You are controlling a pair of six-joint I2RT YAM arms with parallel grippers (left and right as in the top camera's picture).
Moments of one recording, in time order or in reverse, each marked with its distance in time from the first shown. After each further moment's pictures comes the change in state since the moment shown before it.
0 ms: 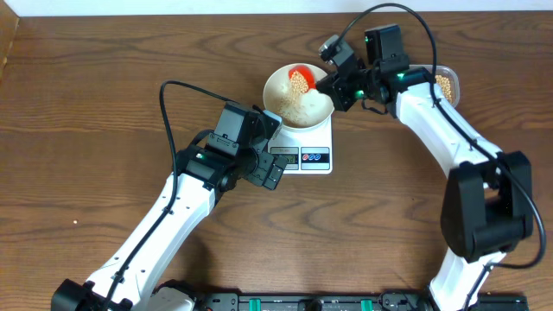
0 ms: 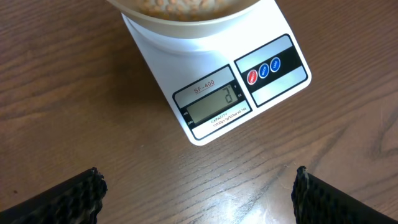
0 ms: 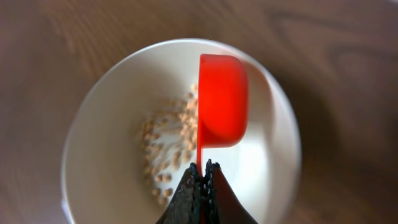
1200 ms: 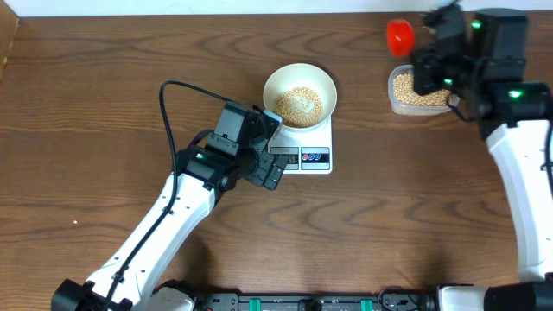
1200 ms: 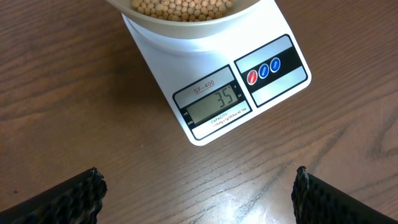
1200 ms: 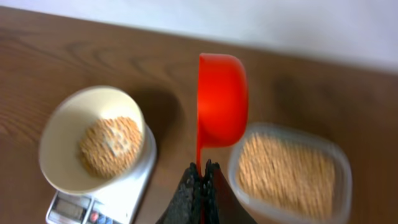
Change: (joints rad) left arm 0.000 0.000 0.000 0.000 0.000 0.000; right arm -0.254 -0.423 -0.001 -0.270 0.216 0.219
